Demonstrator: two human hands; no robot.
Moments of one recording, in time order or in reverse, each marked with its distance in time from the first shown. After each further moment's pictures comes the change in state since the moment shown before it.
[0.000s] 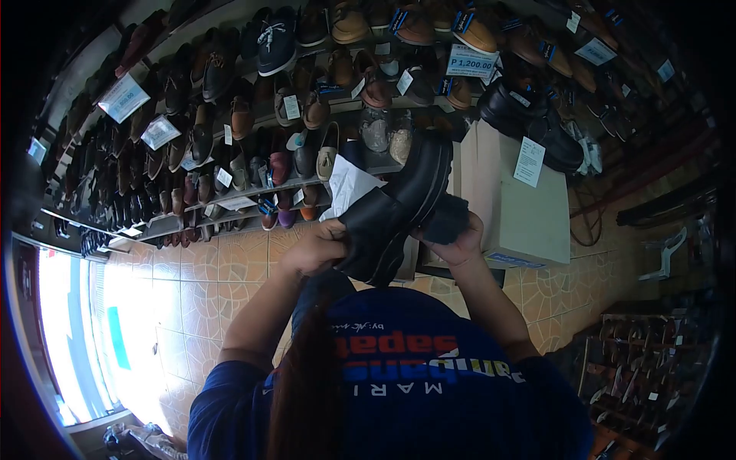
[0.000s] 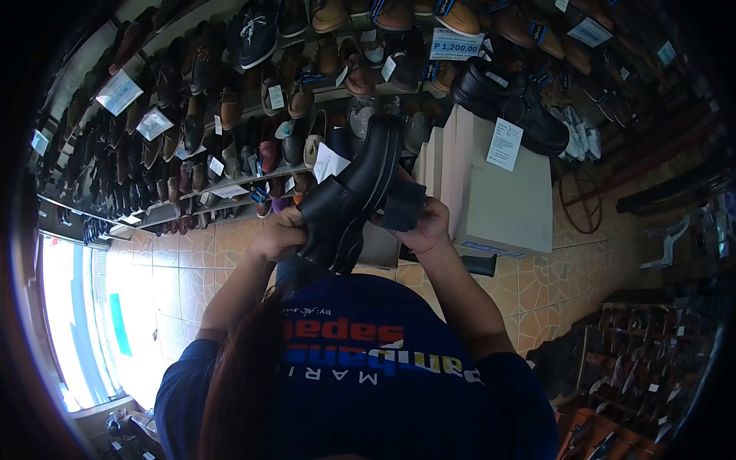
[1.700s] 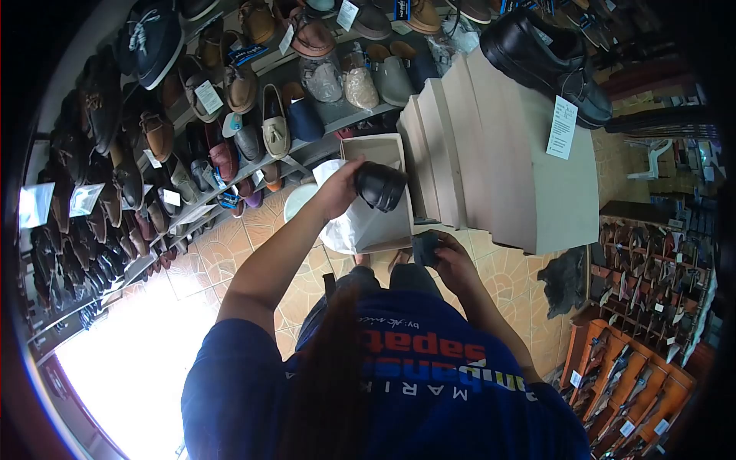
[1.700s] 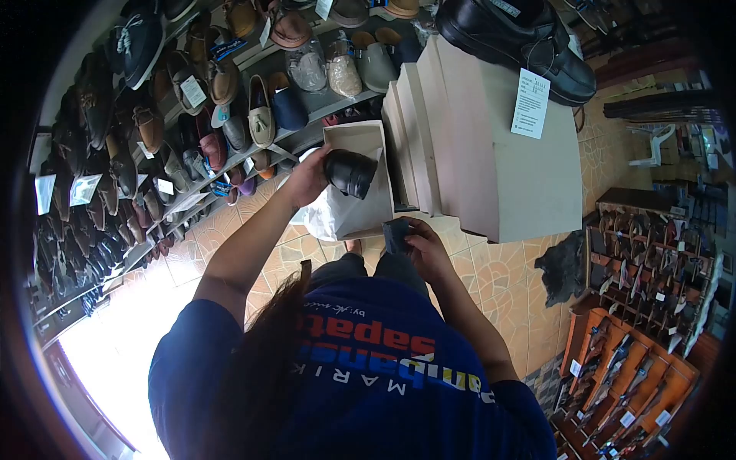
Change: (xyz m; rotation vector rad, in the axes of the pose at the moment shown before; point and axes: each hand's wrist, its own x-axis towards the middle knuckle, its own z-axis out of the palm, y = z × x) left_hand 0.182 -0.089 -0.094 -0.201 0.094 -0.370; right_hand -0.108 0.058 -0.111 -0.485 0.986 -0.133
